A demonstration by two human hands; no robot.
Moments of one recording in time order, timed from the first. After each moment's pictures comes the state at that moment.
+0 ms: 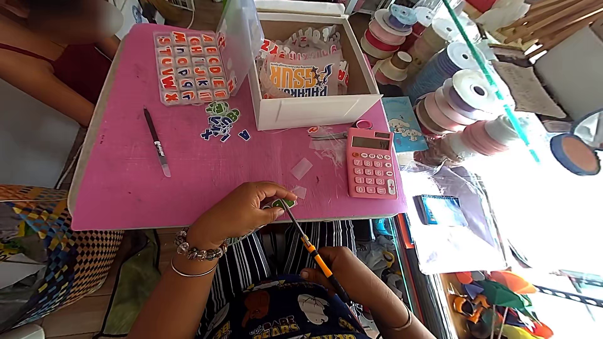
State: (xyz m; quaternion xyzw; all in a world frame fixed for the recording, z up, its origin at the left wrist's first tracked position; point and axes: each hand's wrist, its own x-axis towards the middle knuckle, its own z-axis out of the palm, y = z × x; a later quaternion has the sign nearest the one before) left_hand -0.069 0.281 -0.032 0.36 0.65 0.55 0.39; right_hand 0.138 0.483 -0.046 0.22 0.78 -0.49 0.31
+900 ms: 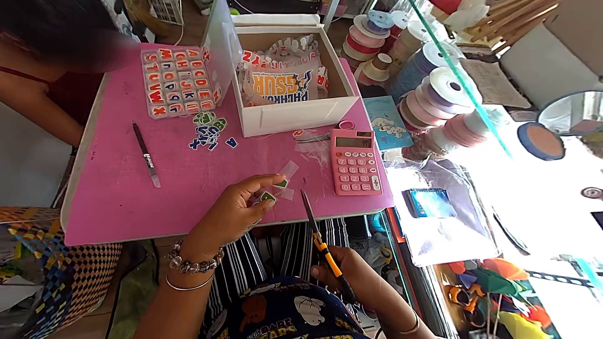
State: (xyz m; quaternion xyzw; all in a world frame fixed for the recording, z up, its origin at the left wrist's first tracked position) left_hand -0.056 0.288 -0.028 0.32 0.65 0.62 0.29; right_hand 0.165 0.494 -0.044 0.24 0.74 -0.59 0.21
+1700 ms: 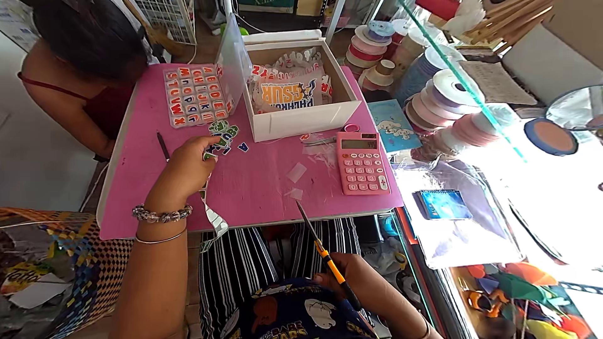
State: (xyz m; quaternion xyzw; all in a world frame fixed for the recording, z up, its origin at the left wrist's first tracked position) left_hand -0.134 0.242 0.007 0.23 0.90 0.35 0.10; right_hand 0.167 0.483 -0.046 0.23 0.77 -0.54 0.25
